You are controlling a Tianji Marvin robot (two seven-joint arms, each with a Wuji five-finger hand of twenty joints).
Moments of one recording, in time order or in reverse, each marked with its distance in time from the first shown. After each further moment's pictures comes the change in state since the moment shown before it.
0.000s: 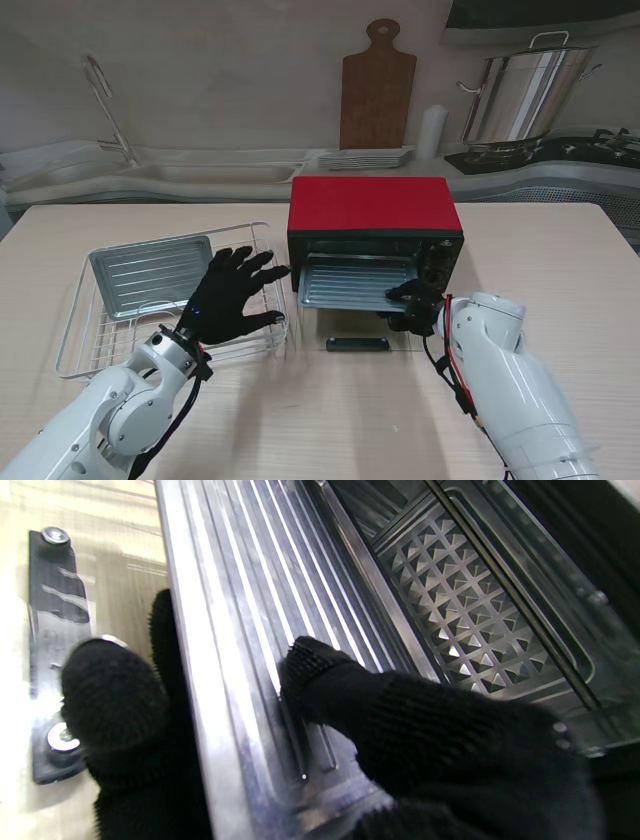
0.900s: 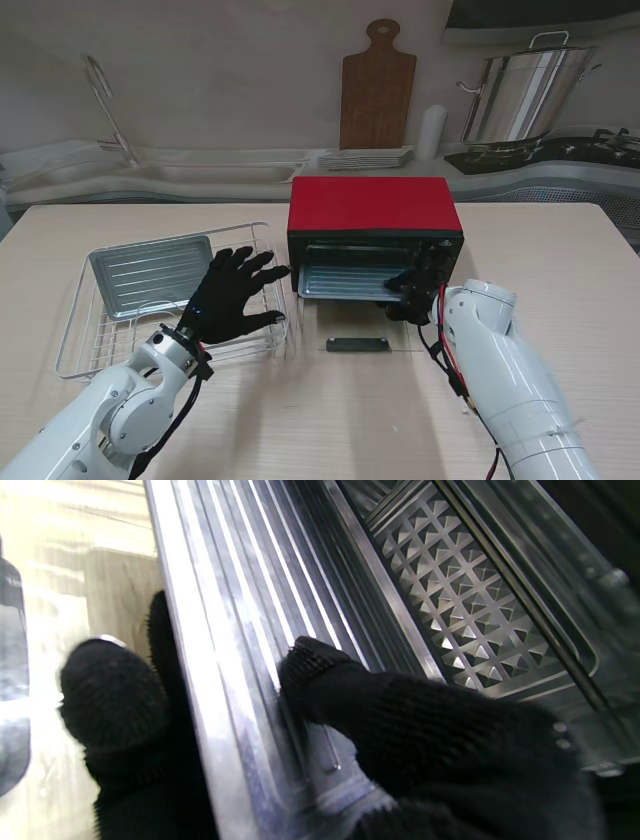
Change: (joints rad) left arm -0.006 0.000 0.005 0.004 -0.002 0.008 -0.010; right arm 0.087 -0.015 -0.024 0.104 0.013 -0.025 -0.029; left_hand 0.000 0.000 0.000 0.000 0.000 0.000 0.000 0.000 0.000 0.000 0.000 0.000 0.000 0.000 0.000 0.000 0.000 0.000 0.000 0.000; right_hand 0.000 0.000 0.000 0.000 -0.004 -0.012 0.002 0.000 -0.012 0.001 0.000 0.000 0.000 0.004 0.008 0.010 0.000 0.002 -0.002 0.010
